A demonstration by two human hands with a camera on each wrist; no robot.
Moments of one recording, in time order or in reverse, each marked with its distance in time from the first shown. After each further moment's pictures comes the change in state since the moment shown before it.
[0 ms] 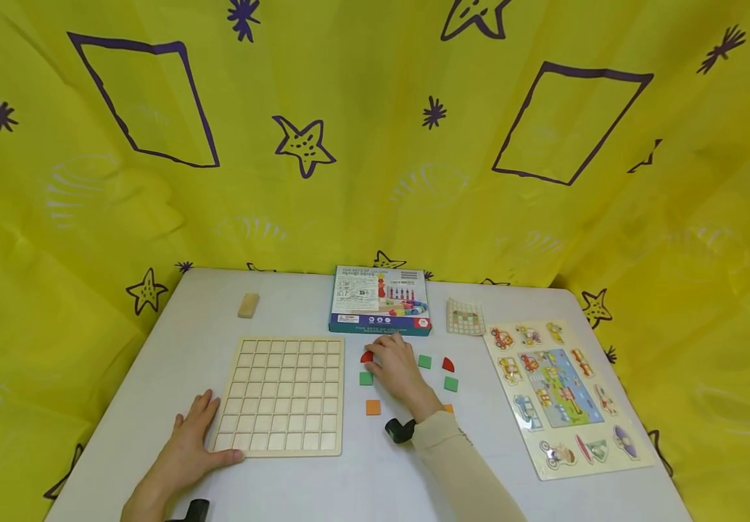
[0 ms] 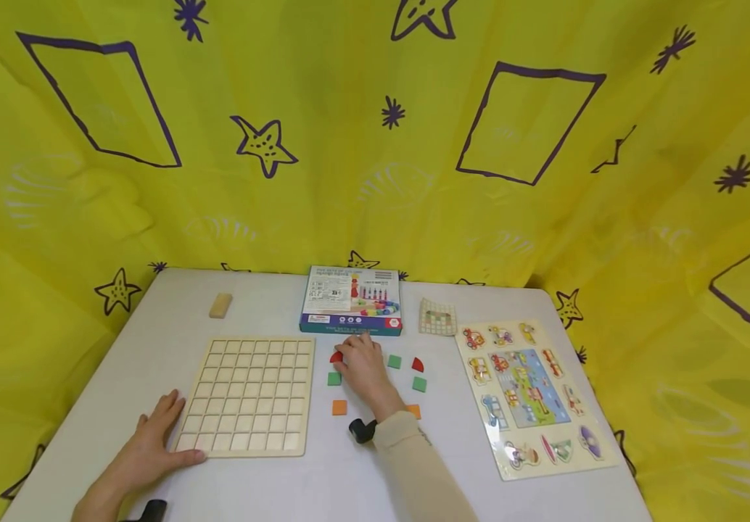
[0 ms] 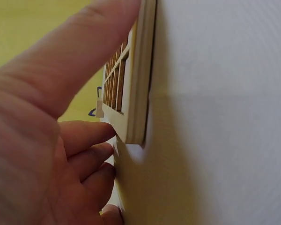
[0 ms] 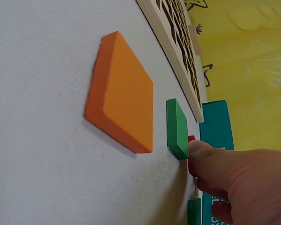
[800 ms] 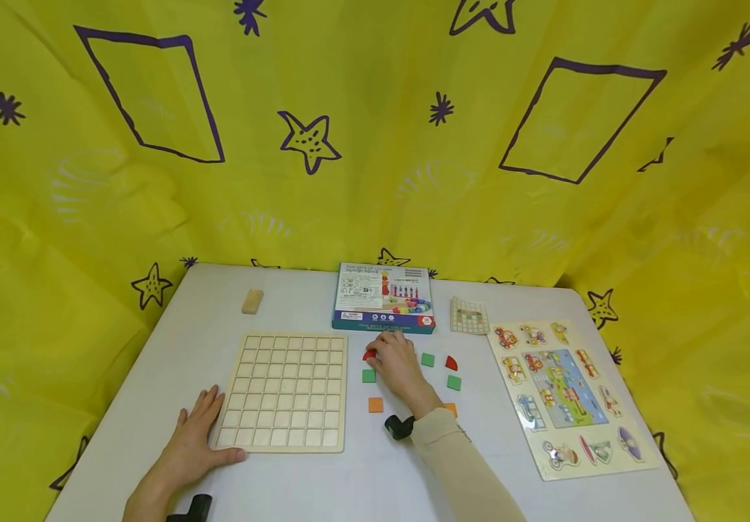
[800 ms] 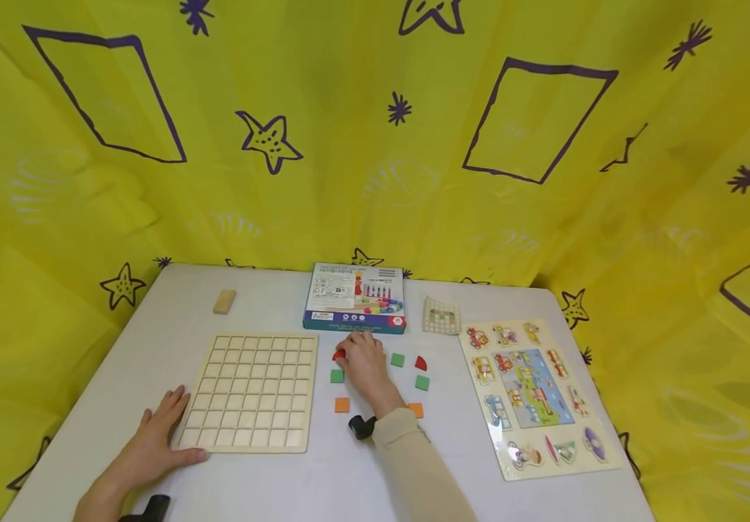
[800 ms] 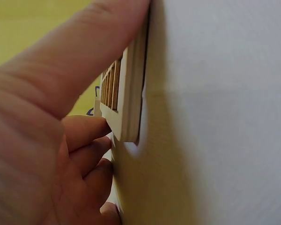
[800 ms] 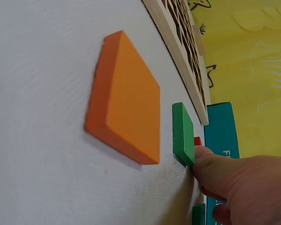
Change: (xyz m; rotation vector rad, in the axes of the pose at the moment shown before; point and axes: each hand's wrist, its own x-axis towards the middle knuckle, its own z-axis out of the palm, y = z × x) left_hand -0.003 -0.002 0.001 0.032 0.037 0.072; right_hand 0.005 -0.001 0.006 -0.006 0.019 0.021
